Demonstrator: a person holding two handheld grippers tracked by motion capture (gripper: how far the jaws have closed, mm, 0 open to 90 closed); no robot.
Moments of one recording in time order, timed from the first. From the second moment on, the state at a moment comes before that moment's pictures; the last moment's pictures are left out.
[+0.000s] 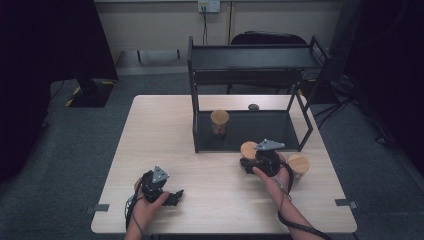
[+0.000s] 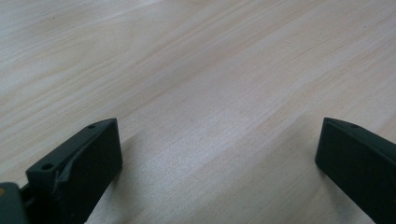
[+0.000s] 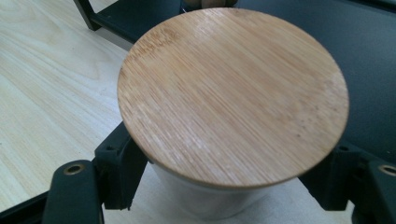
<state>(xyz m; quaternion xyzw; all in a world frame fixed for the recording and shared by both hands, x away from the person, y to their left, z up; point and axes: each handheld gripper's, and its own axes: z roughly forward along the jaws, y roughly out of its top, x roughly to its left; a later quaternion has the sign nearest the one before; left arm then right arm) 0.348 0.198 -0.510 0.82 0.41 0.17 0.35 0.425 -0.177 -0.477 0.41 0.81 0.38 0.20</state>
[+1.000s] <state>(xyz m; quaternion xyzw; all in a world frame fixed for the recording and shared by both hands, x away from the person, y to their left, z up) 0.348 0.198 -0.510 0.82 0.41 0.17 0.35 0.439 -0.171 -0.450 0.40 0.81 0.38 0.20</state>
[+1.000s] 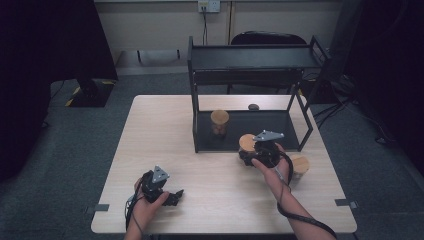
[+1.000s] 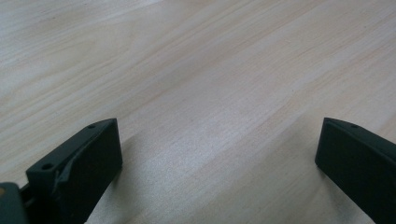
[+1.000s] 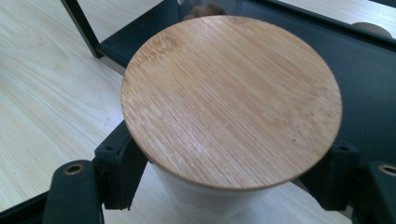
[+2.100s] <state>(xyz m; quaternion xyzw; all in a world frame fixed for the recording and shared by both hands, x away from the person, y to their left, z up) 0.348 0.198 -0.510 0.82 0.41 0.17 0.35 0.470 -0.141 -0.445 0.40 0.81 0.38 0.20</state>
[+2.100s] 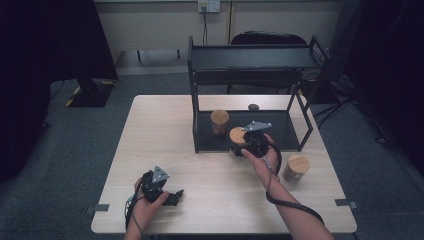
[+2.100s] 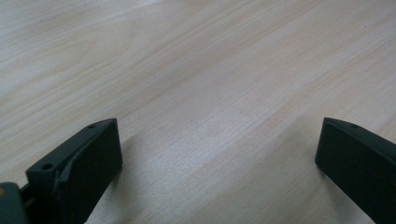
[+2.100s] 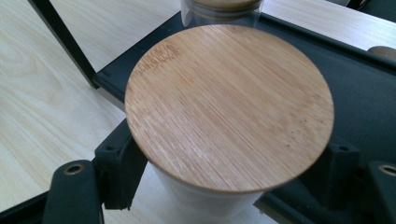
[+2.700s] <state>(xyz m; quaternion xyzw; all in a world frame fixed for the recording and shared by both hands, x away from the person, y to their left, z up) 0.348 0.198 -0.510 0.82 0.41 0.17 0.35 0.489 -0.137 -0.444 0.41 0.81 0.37 0.20</state>
